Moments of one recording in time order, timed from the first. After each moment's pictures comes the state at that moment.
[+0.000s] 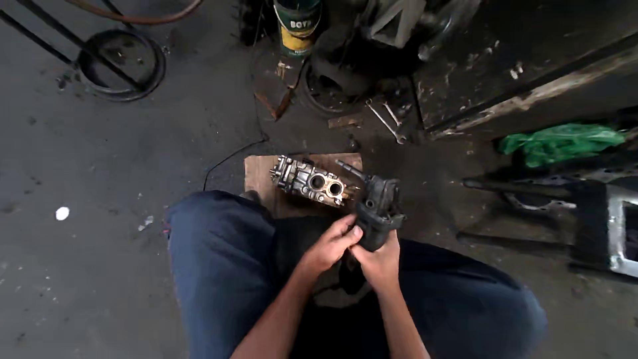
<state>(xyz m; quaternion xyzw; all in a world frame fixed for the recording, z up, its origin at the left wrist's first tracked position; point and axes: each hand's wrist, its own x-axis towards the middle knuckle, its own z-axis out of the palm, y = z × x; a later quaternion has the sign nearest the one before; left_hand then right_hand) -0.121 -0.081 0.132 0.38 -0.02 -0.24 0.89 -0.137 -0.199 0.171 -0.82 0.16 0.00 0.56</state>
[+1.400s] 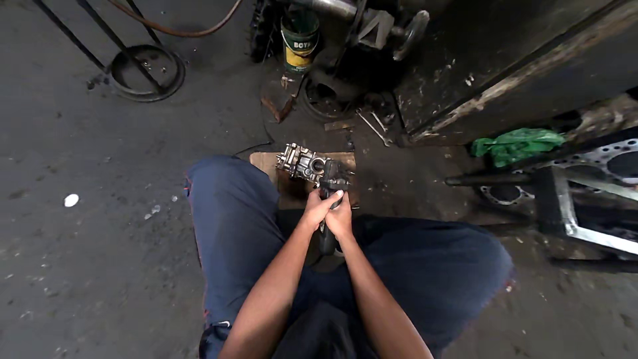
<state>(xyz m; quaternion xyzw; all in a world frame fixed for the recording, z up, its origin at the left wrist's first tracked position) -0.143 -0.078 0.078 0.56 0.19 -0.17 0.79 -0.158 -0.166 0.078 -0.86 0.18 0.08 0.47</state>
